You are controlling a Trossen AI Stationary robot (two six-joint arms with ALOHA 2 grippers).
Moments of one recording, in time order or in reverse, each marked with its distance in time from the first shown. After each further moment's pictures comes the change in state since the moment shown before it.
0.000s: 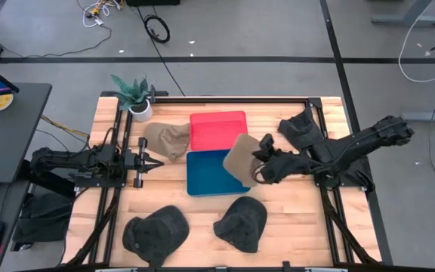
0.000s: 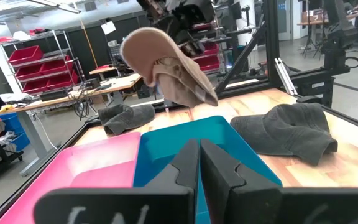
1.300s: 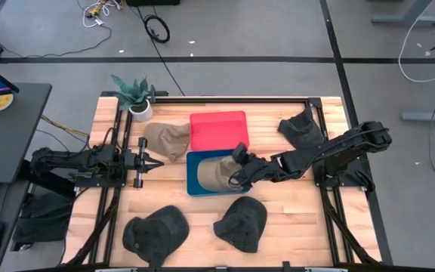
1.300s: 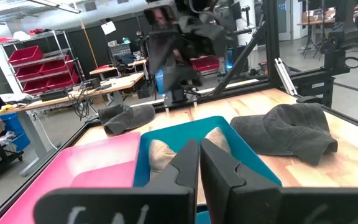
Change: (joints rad) left arm 0.000 0.000 0.000 0.000 0.000 0.000; right arm -0.052 0.286 -0.001 0.376 0.124 -0.252
